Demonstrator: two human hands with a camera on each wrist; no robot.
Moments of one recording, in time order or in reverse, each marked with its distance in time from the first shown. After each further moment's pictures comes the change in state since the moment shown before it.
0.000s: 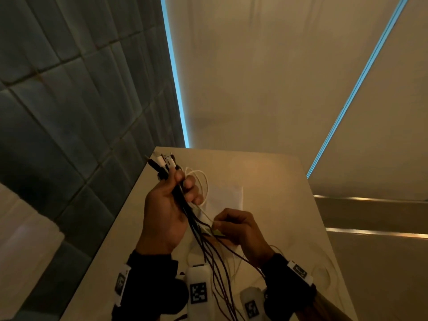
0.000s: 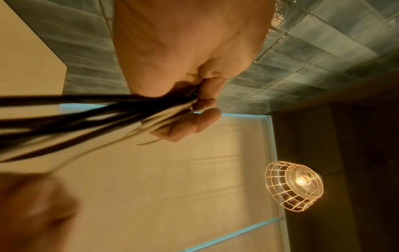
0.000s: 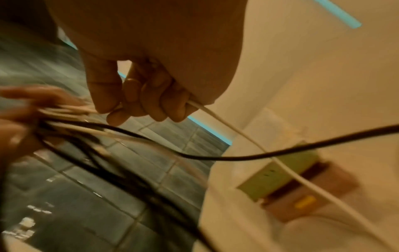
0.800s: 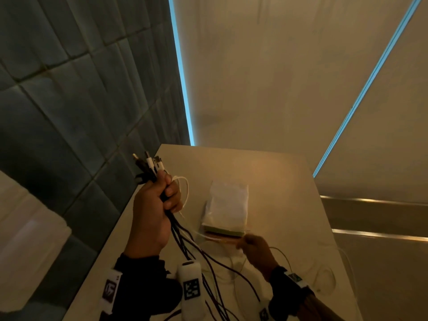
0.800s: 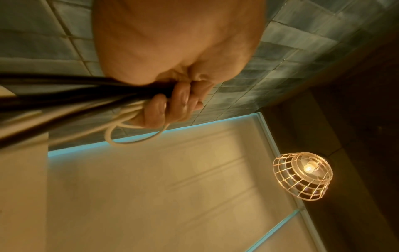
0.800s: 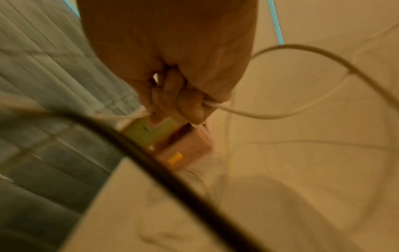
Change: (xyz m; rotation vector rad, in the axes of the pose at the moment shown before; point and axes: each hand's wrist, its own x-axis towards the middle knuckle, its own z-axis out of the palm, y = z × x) left_hand -0.001 0.014 -0.024 0.276 0.192 0.116; right_hand 0.010 0.116 -0.053 -0.479 0.235 0.298
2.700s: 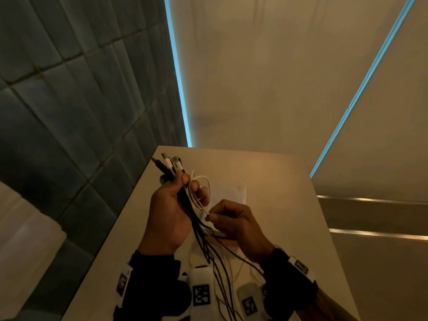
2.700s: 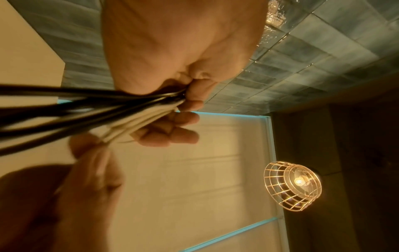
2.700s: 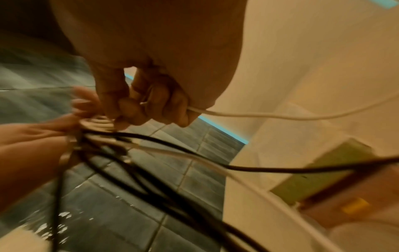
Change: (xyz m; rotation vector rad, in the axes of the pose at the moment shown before) left_hand -0.001 -0.013 0.029 -0.206 -0.083 -0.171; right_hand -0.048 -0.140 -0.008 0.546 -0.305 -0.375
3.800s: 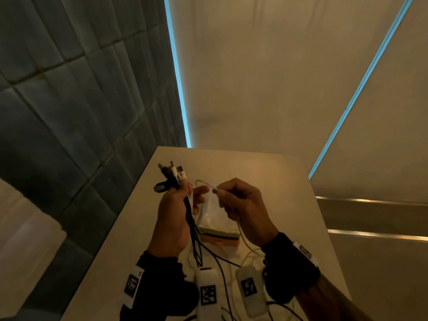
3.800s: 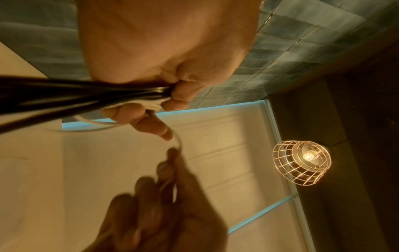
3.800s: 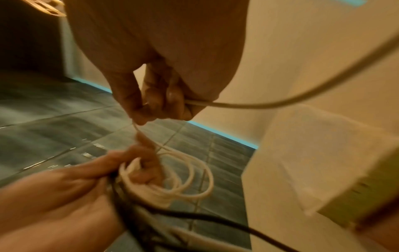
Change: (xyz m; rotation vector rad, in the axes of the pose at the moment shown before) left_hand -0.004 -0.014 -0.001 0.341 0.205 0.076; right_hand 0.013 -0.023 -0.008 -0.029 0.112 -0.133
